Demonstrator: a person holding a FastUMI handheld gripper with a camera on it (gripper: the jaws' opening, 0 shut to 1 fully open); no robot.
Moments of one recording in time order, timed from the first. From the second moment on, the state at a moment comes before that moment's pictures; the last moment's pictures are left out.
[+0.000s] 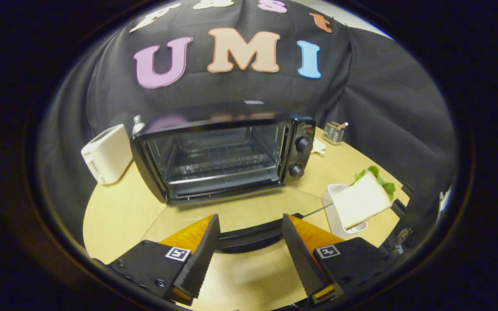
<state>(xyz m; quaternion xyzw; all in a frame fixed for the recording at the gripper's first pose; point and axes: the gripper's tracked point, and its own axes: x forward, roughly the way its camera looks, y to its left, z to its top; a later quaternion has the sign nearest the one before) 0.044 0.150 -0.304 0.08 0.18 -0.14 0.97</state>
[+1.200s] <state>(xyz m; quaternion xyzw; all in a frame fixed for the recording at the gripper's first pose) 0.069 0.157 -0.367 0.08 0.23 -0.01 0.97</state>
